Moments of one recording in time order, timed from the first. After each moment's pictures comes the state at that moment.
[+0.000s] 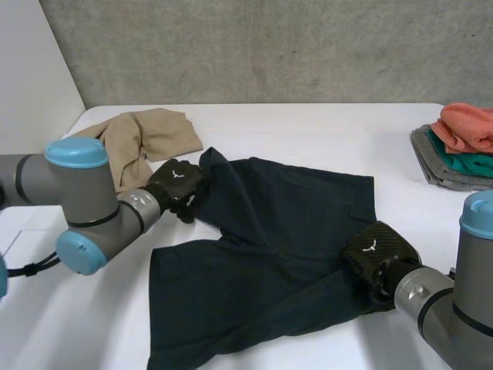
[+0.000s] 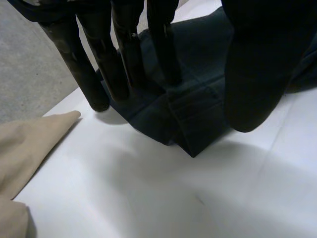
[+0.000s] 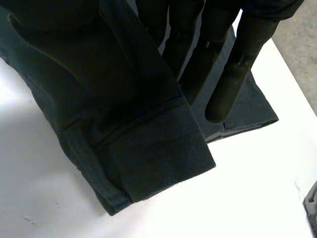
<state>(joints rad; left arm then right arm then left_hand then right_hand) 4.37 -2.35 -1.23 3.23 -1.23 3.60 1.99 -1.36 1.88 0.05 1.50 2.38 0.64 0.64 0.63 0.64 0.46 1.10 1.18 1.19 1.20 1.03</state>
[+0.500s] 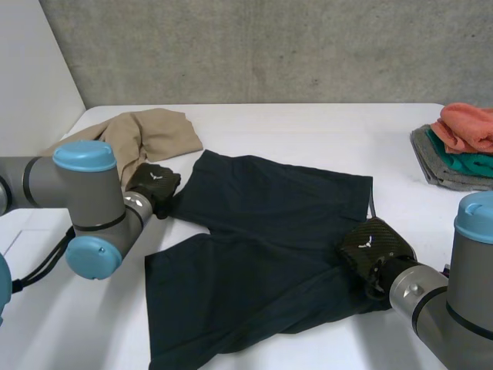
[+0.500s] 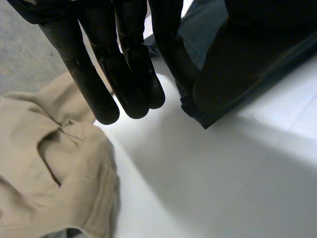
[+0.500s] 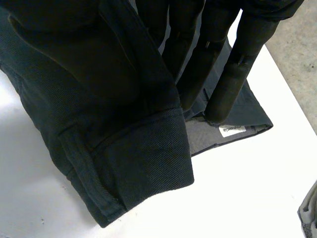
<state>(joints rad) 4.34 -2.33 -1.26 3.24 -1.56 3.64 2.00 -1.35 1.87 0.01 1.50 2.38 1.15 1.20 1.19 1.20 0.97 1.10 1.18 1.19 1.20 1.03</state>
